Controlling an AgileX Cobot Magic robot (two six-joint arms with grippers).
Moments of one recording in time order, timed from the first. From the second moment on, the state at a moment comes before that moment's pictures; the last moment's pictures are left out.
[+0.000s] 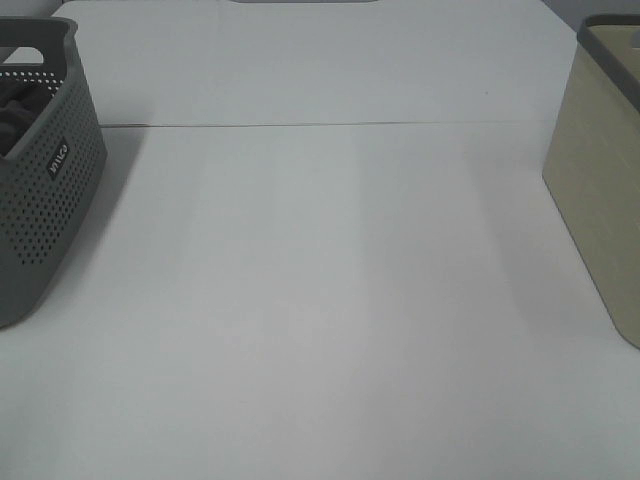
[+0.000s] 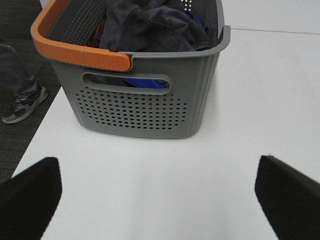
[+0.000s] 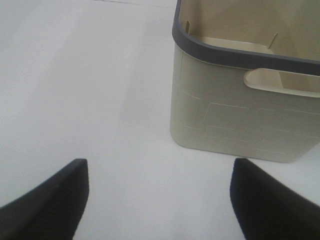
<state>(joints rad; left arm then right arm) 0.08 0.00 -0.51 0.06 1.04 -0.09 -0.01 0.00 -0.50 -0.02 1.06 -0.09</state>
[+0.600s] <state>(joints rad) 0.08 0.00 -0.51 0.06 1.04 -0.09 -0.01 0.00 -0.50 -0.02 1.06 -0.09</state>
